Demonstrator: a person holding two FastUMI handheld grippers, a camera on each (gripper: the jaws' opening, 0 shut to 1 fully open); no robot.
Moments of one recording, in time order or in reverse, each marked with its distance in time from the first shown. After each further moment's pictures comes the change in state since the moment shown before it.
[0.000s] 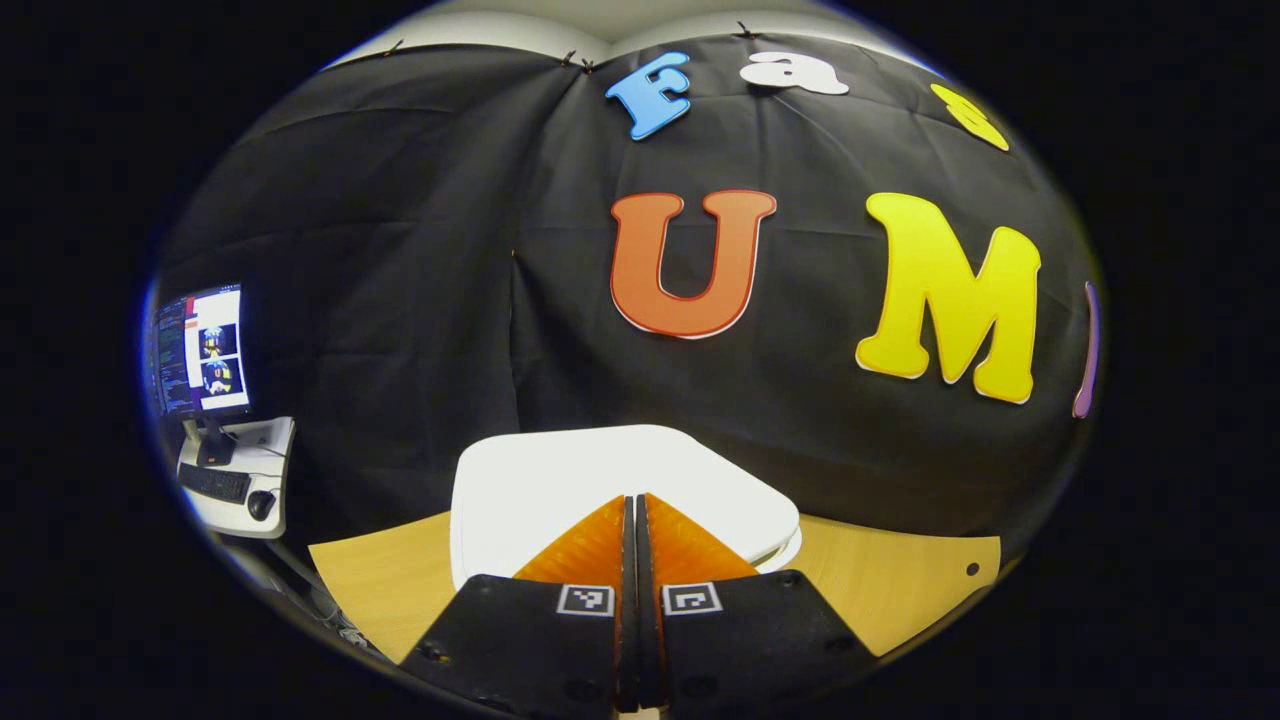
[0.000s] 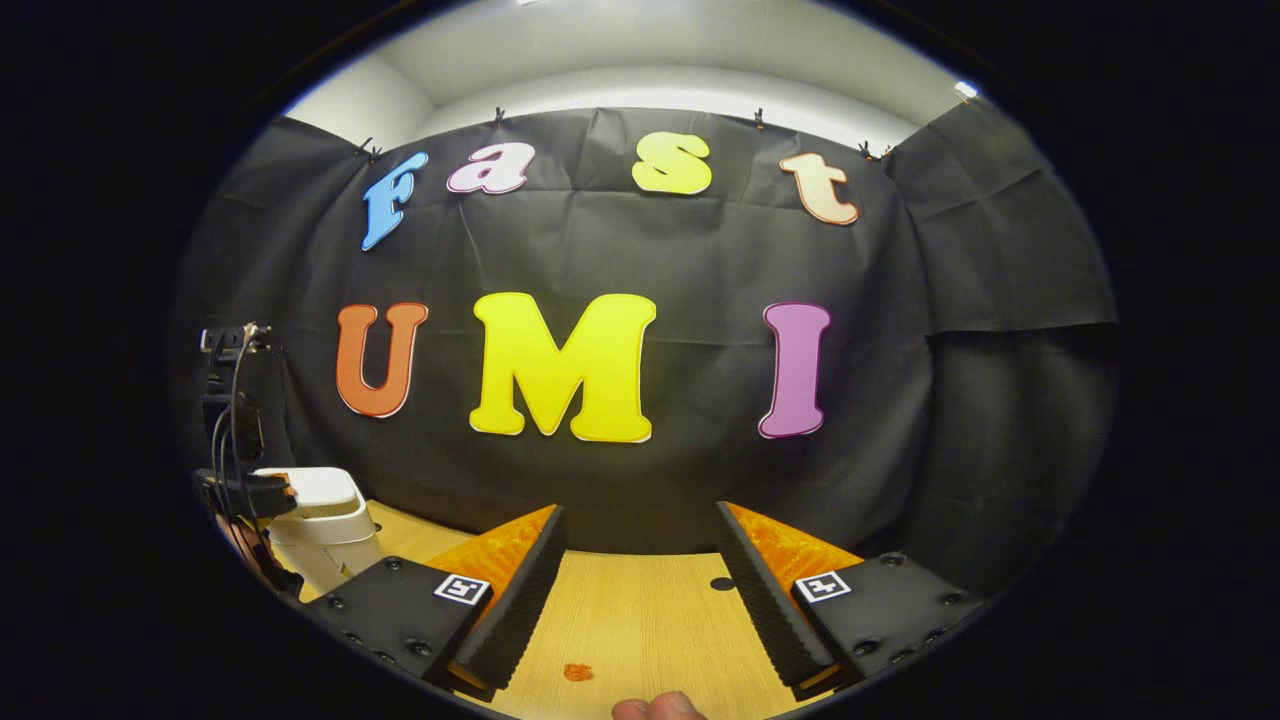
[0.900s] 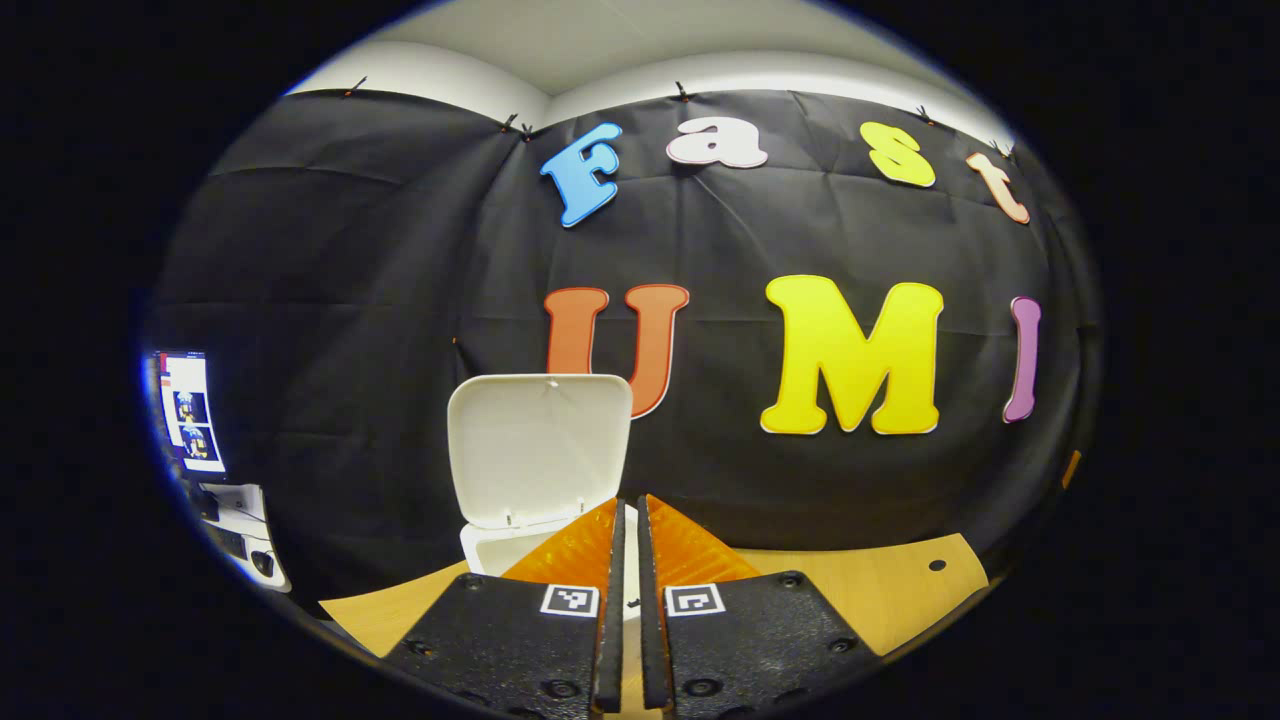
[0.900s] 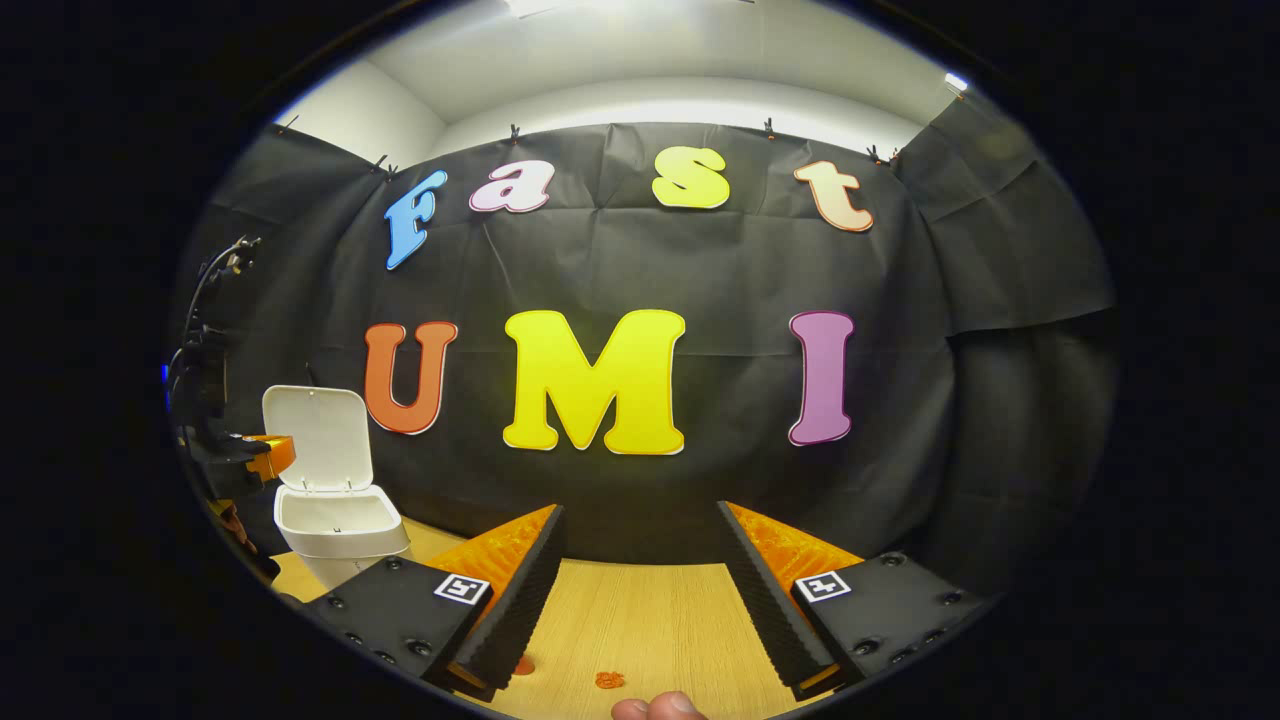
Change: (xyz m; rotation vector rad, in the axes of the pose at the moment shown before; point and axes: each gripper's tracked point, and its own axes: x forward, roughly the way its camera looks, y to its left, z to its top) left arm -0.076 -0.030 0.062 0.067 -0.145 -0.258; right arm -0.010 0.028 -0.001 0.036 -0.044 0.072
